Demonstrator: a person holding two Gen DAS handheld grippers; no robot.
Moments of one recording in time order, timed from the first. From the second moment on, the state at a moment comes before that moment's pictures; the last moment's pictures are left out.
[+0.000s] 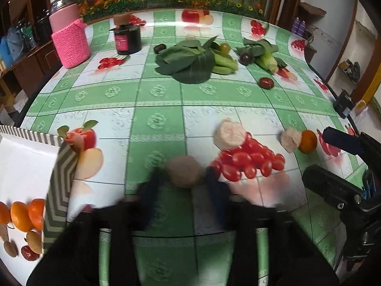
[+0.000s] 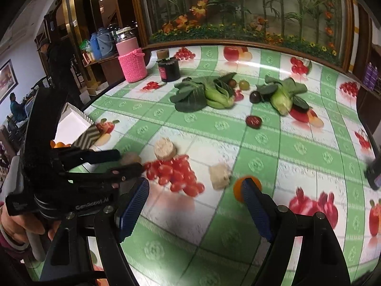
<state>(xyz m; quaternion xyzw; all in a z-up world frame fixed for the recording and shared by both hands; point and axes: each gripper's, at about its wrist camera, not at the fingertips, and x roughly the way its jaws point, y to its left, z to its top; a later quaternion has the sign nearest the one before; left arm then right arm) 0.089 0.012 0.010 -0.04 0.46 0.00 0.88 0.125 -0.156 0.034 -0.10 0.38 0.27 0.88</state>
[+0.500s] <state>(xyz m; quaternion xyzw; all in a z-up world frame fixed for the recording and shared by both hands) 0.053 0.044 0.027 -0.06 0.45 0.02 0.89 0.172 -0.077 0.009 -0.18 0.40 0.29 0.85</state>
